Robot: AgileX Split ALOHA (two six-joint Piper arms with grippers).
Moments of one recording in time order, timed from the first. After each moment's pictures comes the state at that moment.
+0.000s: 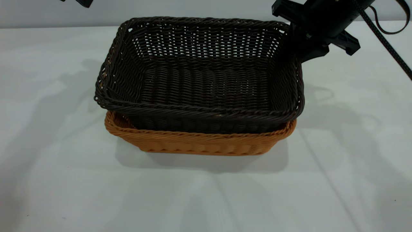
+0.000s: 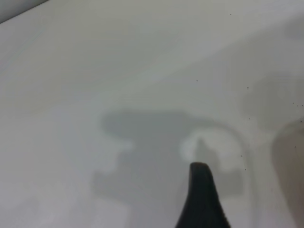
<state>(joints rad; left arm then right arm) -0.10 2.07 -1.50 -0.27 0.43 0.54 0.21 2.13 -1.25 0.82 0.62 -0.36</state>
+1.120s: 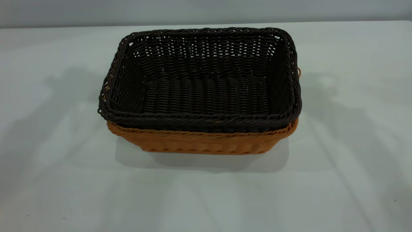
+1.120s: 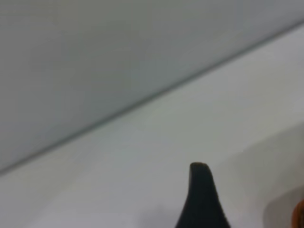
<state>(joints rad) -0.10 1.69 -1.50 -0.27 0.47 0.54 0.21 1.78 -1.31 0.57 0.52 -0.41</state>
